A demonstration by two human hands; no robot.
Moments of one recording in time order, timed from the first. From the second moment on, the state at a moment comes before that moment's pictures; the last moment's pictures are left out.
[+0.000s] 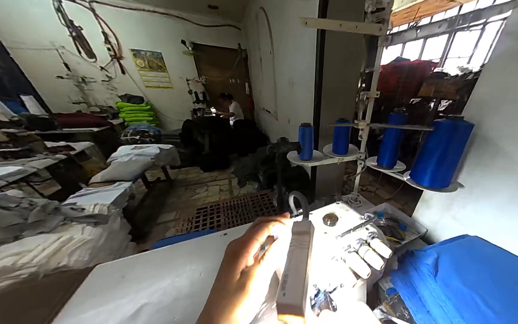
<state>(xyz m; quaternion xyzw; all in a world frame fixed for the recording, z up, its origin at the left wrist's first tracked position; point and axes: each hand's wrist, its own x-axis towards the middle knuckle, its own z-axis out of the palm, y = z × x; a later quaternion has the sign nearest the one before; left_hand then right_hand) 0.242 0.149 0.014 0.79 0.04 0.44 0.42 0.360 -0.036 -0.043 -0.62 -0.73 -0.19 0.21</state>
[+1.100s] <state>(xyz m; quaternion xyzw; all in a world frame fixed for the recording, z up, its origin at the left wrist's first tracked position) -0.121 -0.044 -0.167 0.65 0.58 0.42 0.26 0.176 -0.054 -0.077 -0.53 -0.82 0.20 0.11</state>
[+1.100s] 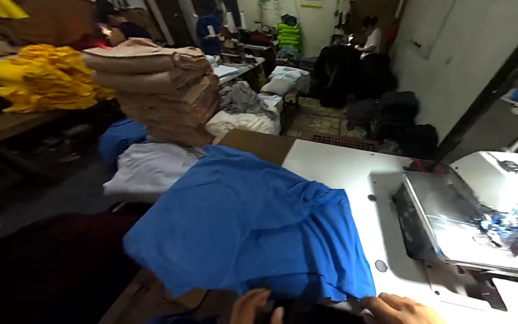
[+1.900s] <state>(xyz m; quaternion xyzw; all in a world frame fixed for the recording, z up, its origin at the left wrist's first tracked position) -0.218 0.021 -0.149 0.69 0.56 0.45 0.02 0.152 0.025 -0.137 -0.47 -0.85 0.02 0.25</state>
